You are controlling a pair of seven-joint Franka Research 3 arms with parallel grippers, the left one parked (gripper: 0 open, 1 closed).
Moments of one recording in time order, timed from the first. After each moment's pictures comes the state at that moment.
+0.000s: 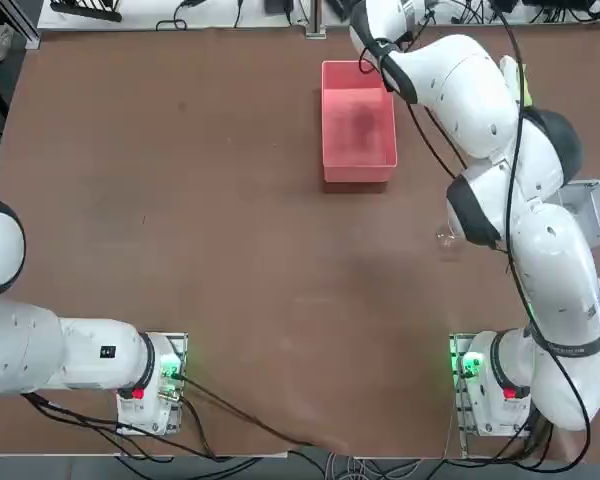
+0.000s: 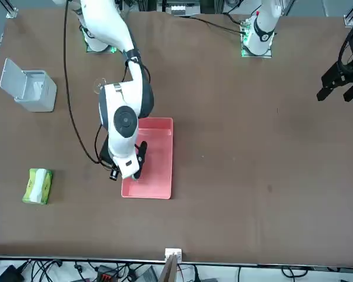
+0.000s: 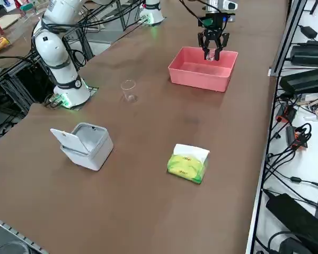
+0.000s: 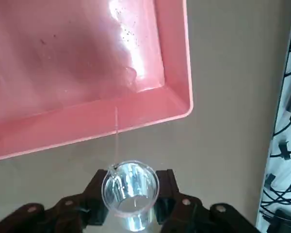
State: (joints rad) arm 0.92 0.86 -0.69 -1.12 0.11 1.81 -0.97
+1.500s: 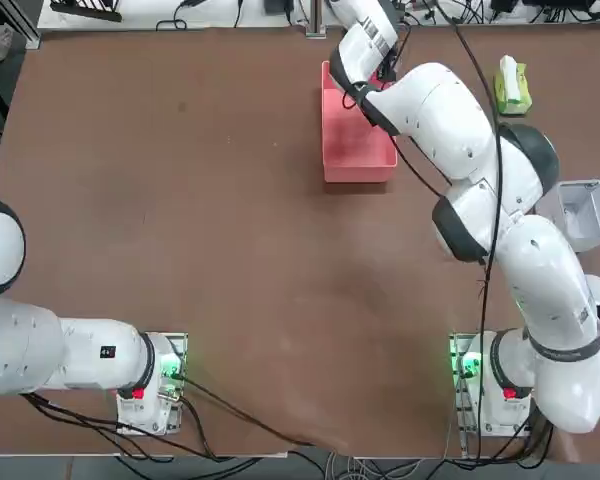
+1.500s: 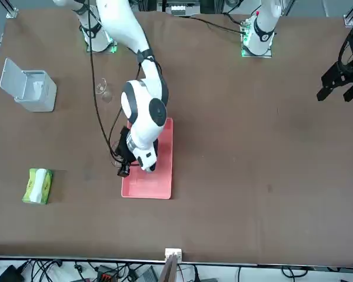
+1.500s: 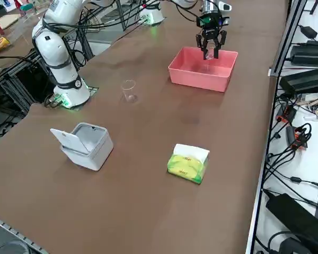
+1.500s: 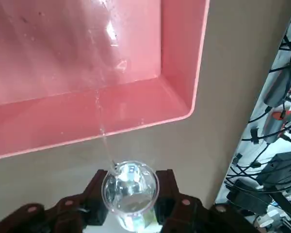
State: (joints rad) arm 1.01 0.92 -0.69 -1.12 -0.11 1.81 -0.87
